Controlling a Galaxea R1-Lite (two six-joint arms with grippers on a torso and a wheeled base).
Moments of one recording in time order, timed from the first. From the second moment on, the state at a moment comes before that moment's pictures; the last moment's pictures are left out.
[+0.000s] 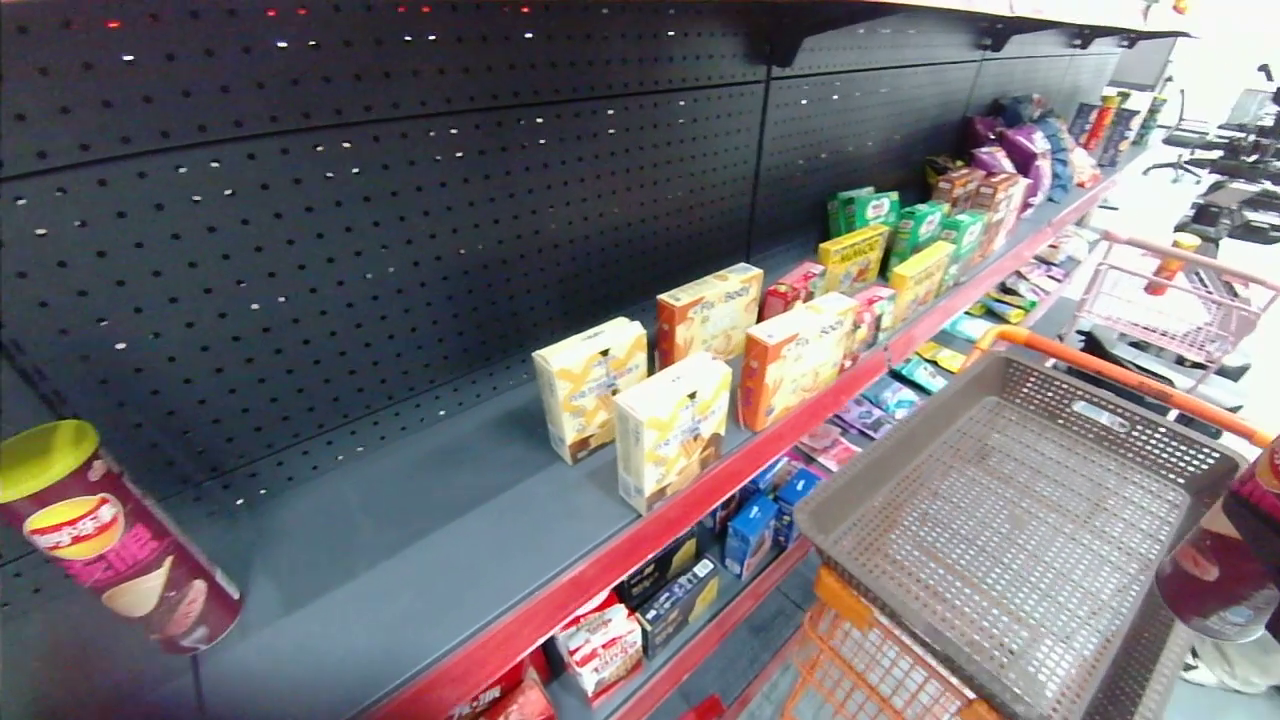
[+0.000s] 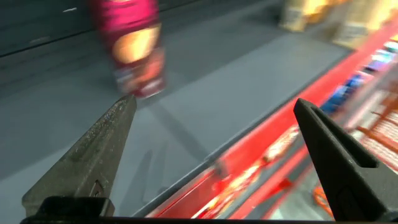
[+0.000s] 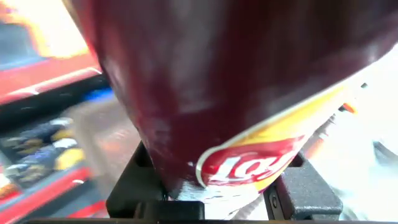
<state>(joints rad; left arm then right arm) 0.01 0.00 0.00 0.00 0.03 -0.02 0.15 0.97 -0.12 -0.88 -0.28 -0.21</state>
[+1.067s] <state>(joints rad) 0.01 0.00 0.00 0.00 0.03 -0.02 0.32 0.86 -0.44 -0.43 0.04 -0.14</state>
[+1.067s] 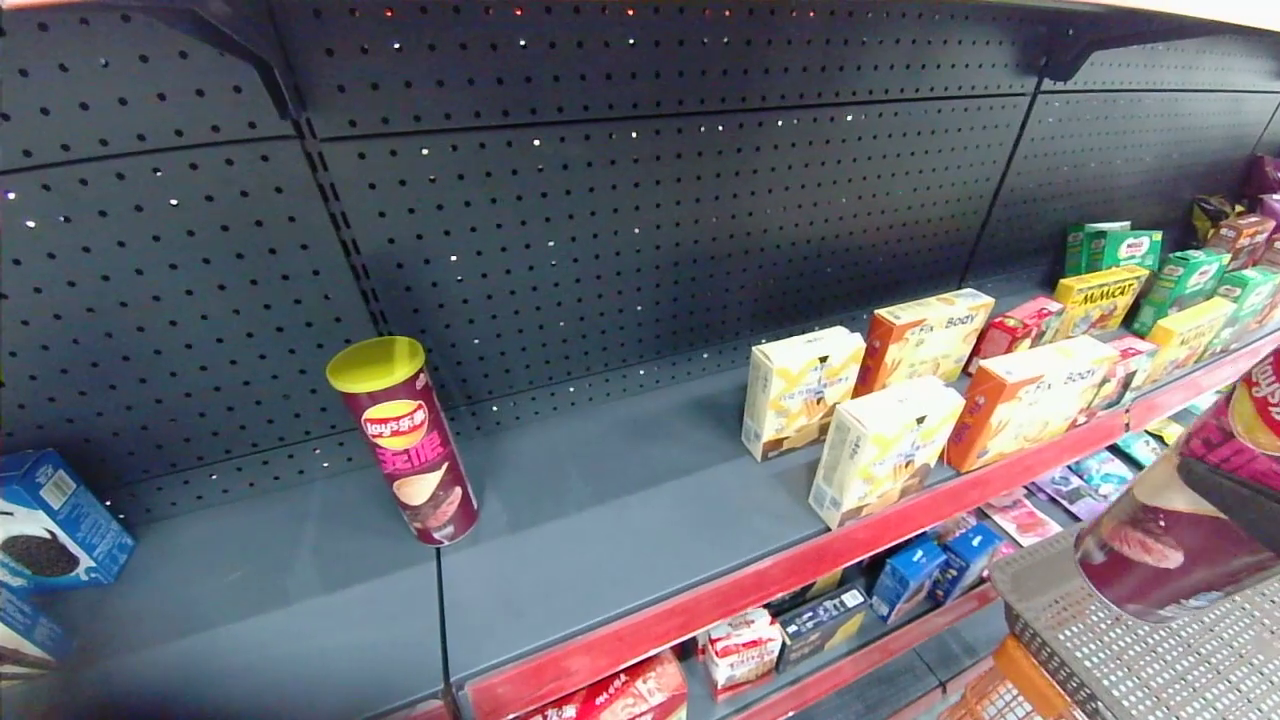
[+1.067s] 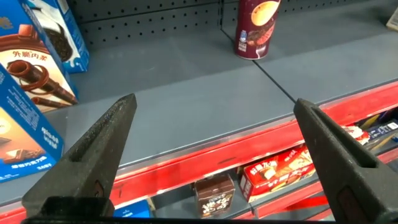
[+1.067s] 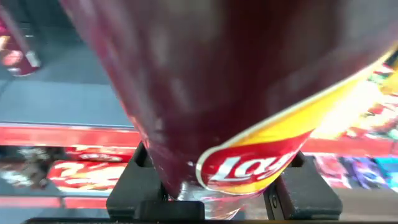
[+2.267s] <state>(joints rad) 0.01 0.00 0.00 0.00 0.03 -0.02 0.66 1.15 -0.45 -0.65 -0.01 -0.05</state>
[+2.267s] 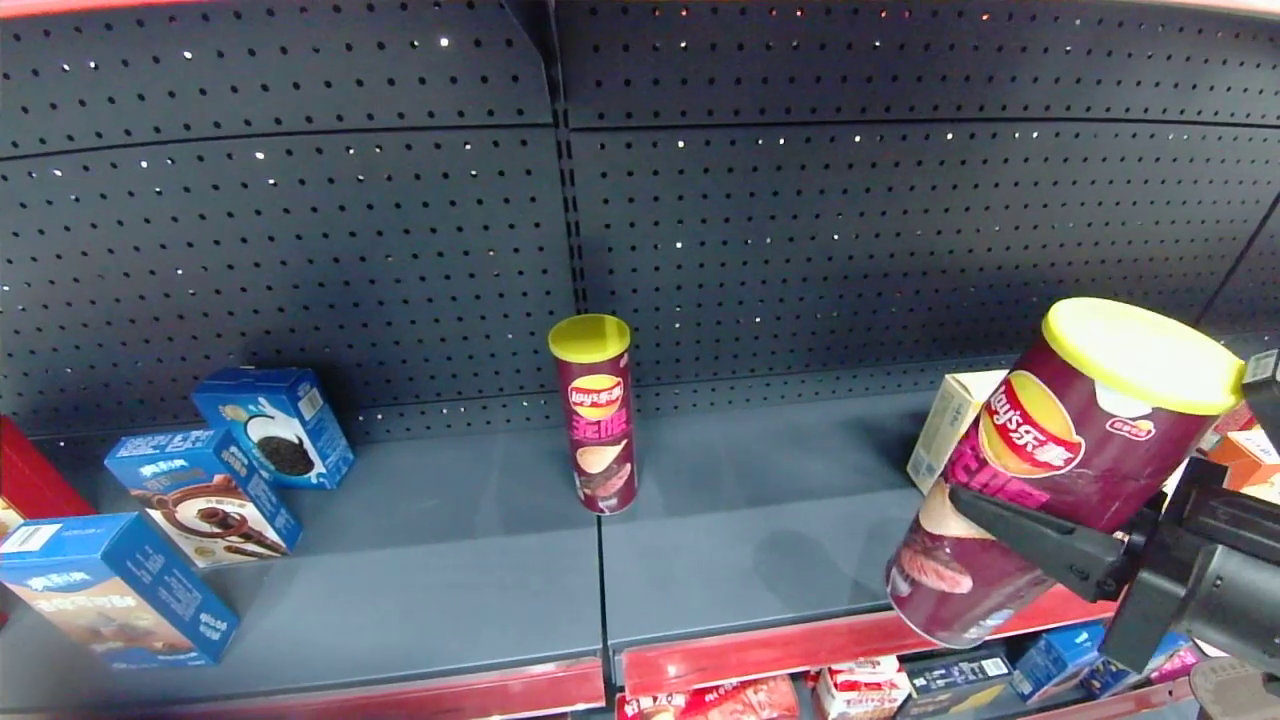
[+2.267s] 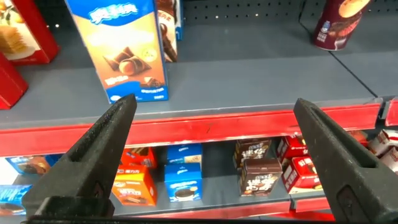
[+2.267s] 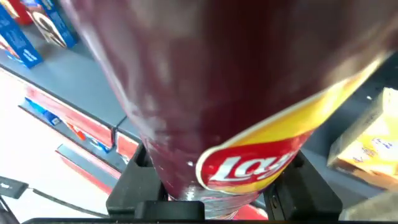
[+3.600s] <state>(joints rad) 0.00 0.00 -0.01 0.00 -0.04 0.02 0.62 1.25 -0.38 -0.76 0.04 -0.10</state>
